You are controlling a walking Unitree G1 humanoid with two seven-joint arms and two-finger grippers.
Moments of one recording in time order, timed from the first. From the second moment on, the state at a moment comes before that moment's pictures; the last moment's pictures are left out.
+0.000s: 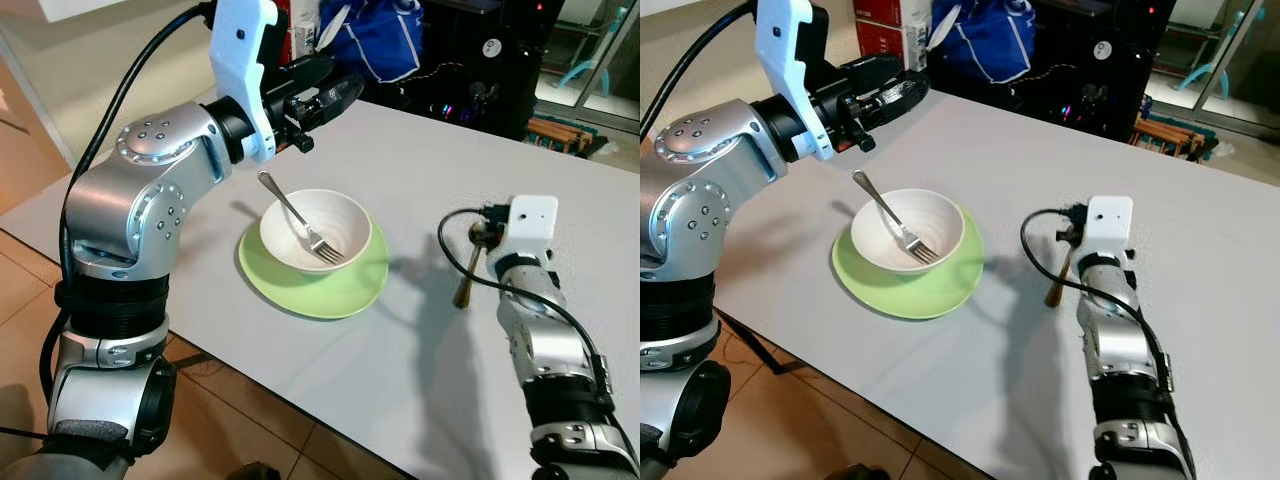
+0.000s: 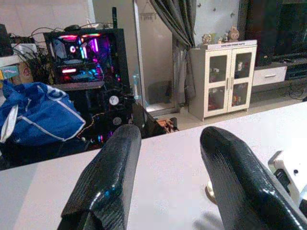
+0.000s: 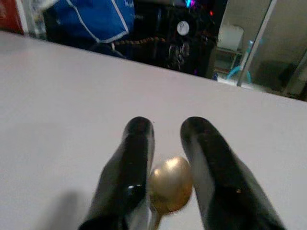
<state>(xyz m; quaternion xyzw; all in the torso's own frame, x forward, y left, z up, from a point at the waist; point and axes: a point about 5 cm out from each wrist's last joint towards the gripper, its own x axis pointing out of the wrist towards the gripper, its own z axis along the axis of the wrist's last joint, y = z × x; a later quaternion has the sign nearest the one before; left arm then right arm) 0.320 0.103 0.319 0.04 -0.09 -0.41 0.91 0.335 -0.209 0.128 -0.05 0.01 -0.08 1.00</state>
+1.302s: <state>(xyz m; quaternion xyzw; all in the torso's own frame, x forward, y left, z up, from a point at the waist) 0.321 0.104 0.318 0.04 -0.09 -0.40 0.91 0.340 -0.202 0.071 -0.11 0.17 -0.08 0.98</state>
